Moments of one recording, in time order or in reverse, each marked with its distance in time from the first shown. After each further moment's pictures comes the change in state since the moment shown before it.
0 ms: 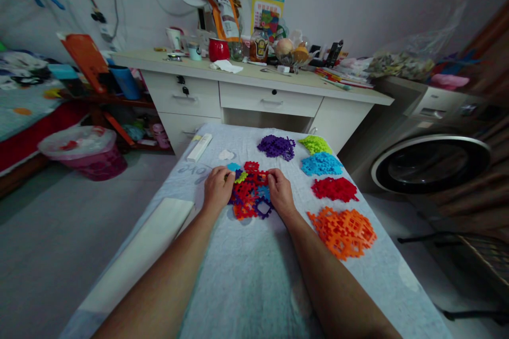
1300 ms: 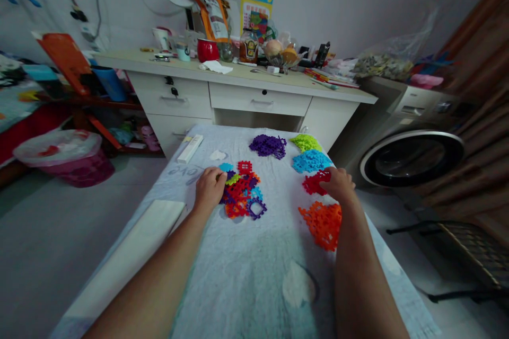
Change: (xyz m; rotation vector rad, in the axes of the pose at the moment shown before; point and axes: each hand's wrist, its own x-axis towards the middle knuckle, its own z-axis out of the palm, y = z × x) left_hand 0.001 -0.003 0.001 -0.016 -0.016 0.024; right_hand 0.006 0.050 -0.181 -0.921 -0.001 0.478
